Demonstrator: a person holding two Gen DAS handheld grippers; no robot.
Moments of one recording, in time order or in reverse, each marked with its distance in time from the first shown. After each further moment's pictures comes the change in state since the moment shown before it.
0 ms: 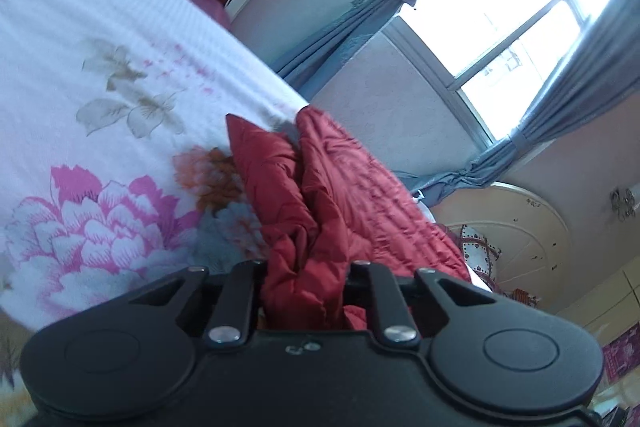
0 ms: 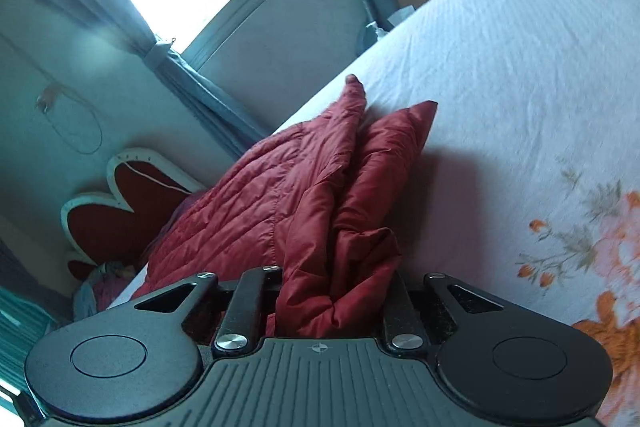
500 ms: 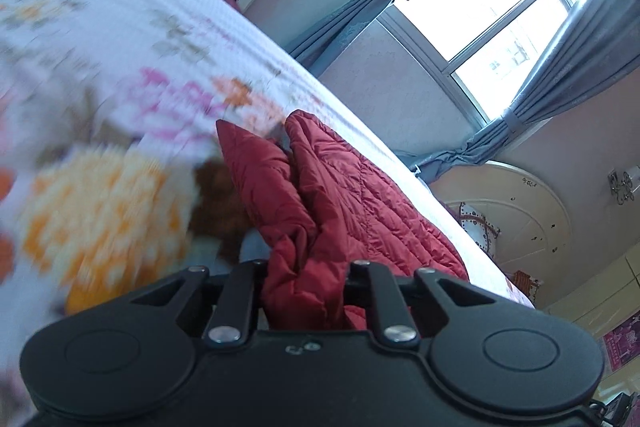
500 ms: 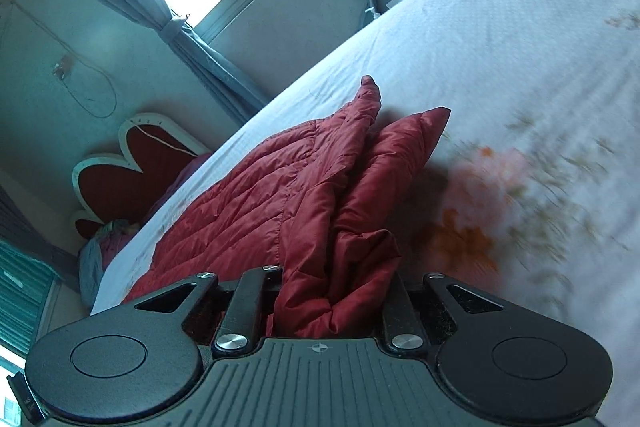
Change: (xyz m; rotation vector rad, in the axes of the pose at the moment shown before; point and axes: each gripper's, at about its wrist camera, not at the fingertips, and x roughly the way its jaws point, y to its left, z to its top) left arm -0.107 -0.025 -0.096 -0.016 0.014 0.043; right arm -0.117 -0.043 -0.038 -0.046 0.095 0.014
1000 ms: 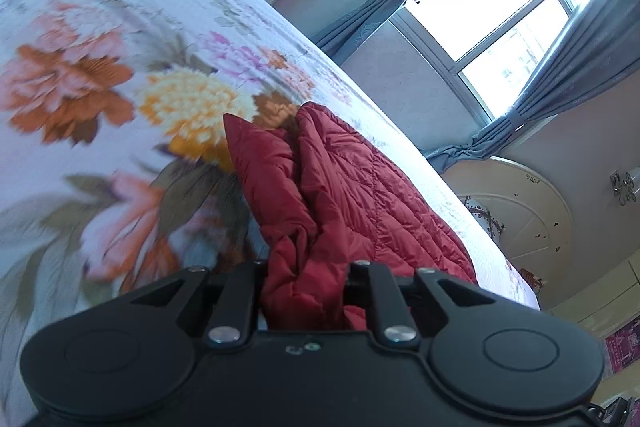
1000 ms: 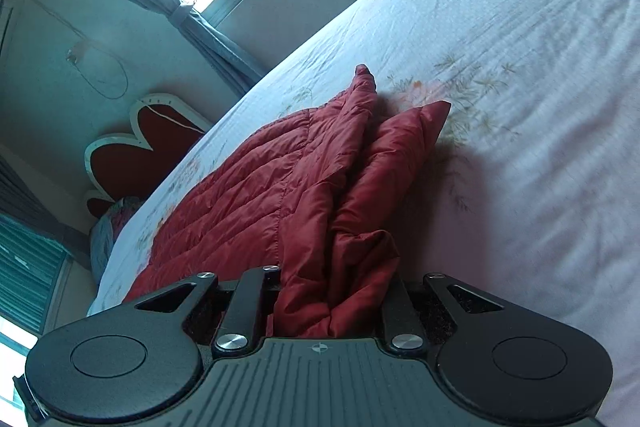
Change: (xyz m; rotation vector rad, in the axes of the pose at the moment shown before) left arm -0.081 0.012 -0.075 -0.031 -0.016 0.037; right arm -0.076 -0.028 -0.048 -0.007 0.048 0.024
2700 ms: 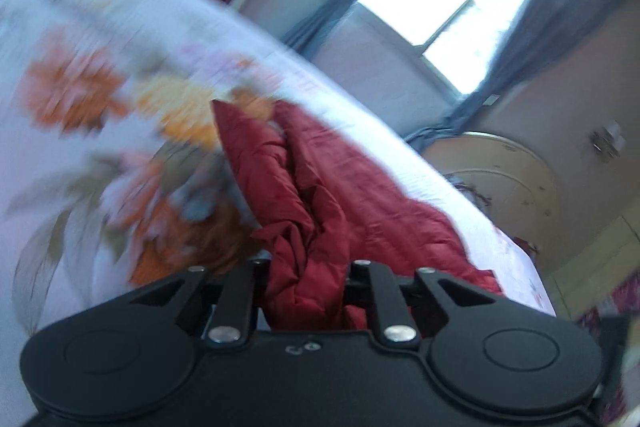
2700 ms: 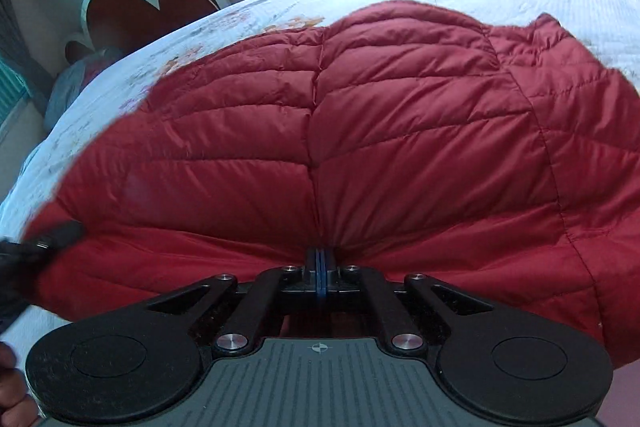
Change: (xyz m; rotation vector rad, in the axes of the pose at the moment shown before) left arm -0.045 -0.017 -0.031 0.182 -0.032 -0.069; right arm 0.078 0.132 -0.108 -0.388 0.198 -0.179
